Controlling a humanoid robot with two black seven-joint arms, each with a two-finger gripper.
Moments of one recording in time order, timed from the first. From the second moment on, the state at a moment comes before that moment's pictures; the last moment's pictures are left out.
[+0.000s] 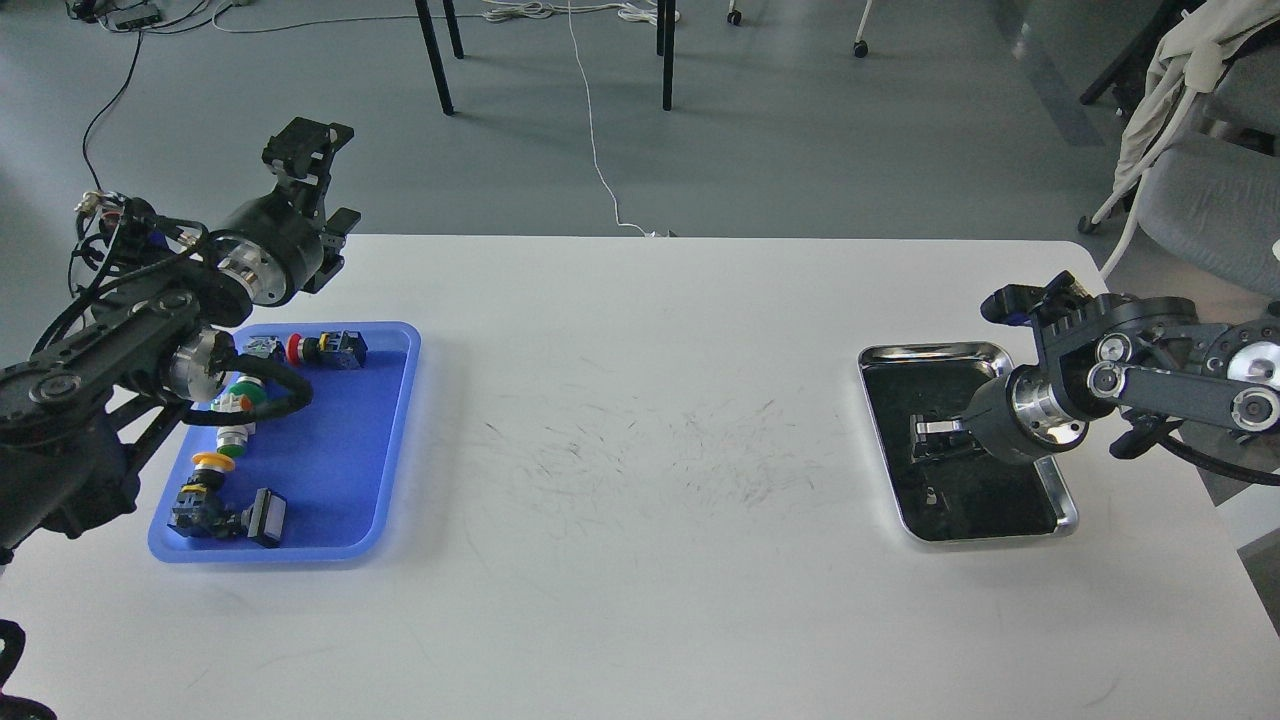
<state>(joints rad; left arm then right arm) -0.73 0.50 -0.74 -0.98 0.56 0.04 -0.08 1.32 -0.60 -0.49 1.15 -0.76 0.49 -0.14</state>
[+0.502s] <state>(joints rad) -0.73 0.50 -0.74 -0.98 0.56 0.04 -0.08 1.29 -0.59 -0.49 1.09 -0.78 0.49 -0.14</state>
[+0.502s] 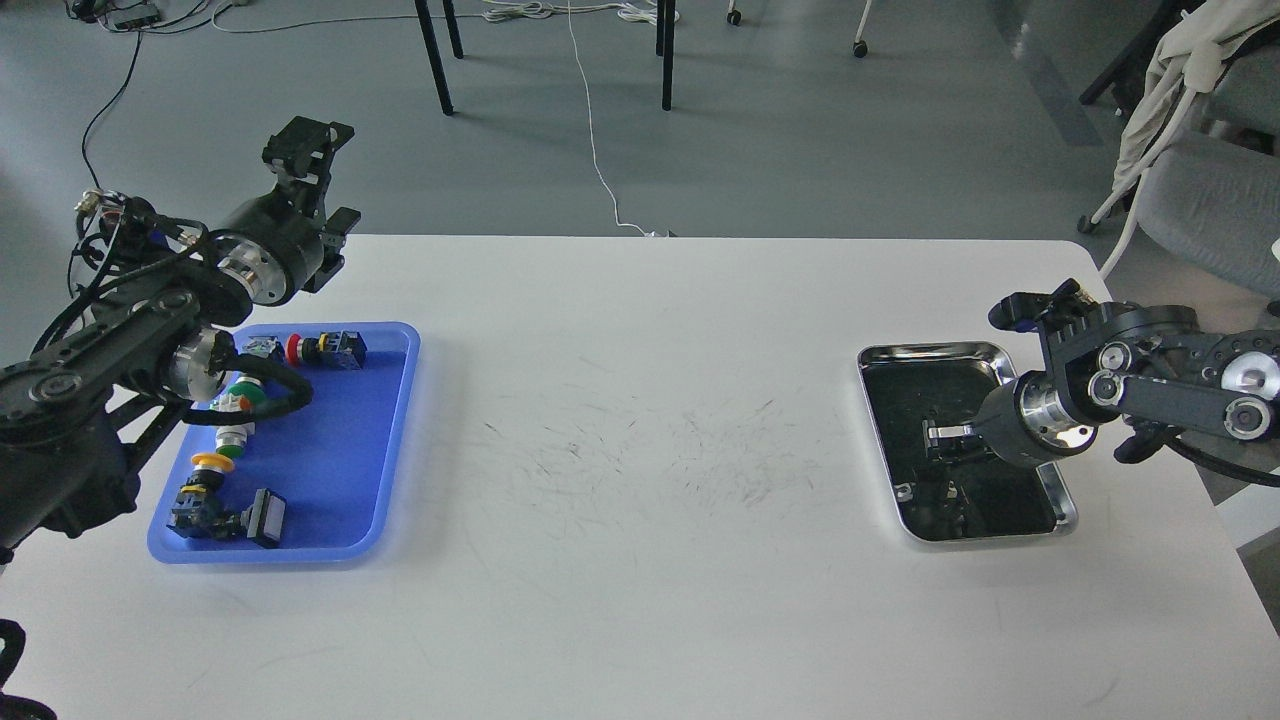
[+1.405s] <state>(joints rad) -0.73 0.49 -0.75 -0.97 0.52 0.14 -0.09 1.15 -0.69 0.34 0.84 -0.23 0.49 -0.08</state>
